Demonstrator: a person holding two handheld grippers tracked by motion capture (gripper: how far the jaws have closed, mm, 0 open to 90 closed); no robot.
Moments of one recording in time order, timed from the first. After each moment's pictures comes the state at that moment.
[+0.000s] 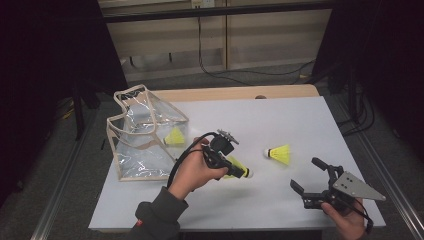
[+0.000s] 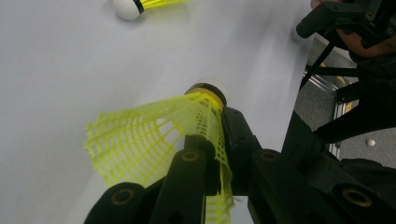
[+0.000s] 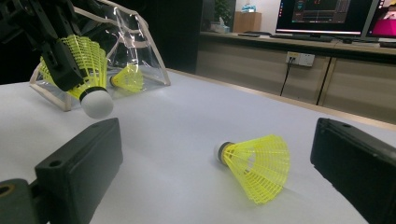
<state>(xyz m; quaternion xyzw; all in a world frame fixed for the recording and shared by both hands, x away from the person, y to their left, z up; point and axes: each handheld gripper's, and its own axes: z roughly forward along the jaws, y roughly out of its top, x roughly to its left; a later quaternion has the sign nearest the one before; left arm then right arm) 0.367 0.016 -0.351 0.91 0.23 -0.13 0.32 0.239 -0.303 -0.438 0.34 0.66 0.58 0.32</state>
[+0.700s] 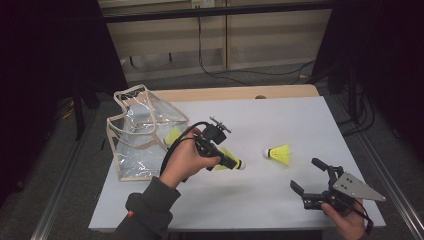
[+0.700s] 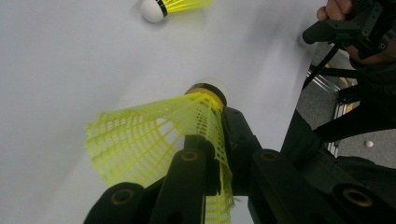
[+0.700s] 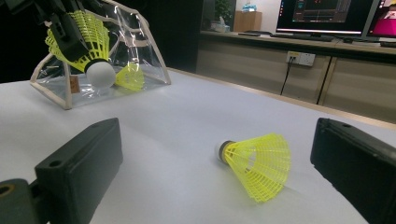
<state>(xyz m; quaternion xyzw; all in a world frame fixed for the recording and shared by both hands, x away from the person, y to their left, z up) 0.384 0.029 -0.328 0.91 0.25 -0.13 0.31 0.238 -0.303 -0.439 0.34 0.66 0.58 0.32</state>
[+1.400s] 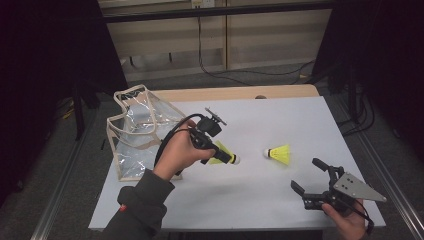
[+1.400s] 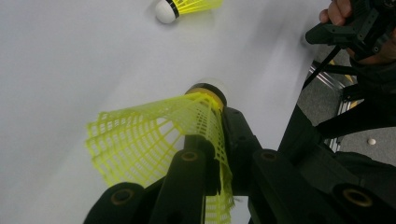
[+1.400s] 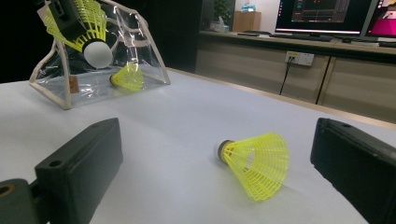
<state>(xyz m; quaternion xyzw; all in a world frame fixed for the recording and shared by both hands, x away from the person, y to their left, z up) 0.393 0.039 -0.308 0.92 0.26 -0.12 0.29 0.237 -0.304 -0.439 0.35 0.66 0.58 0.32</state>
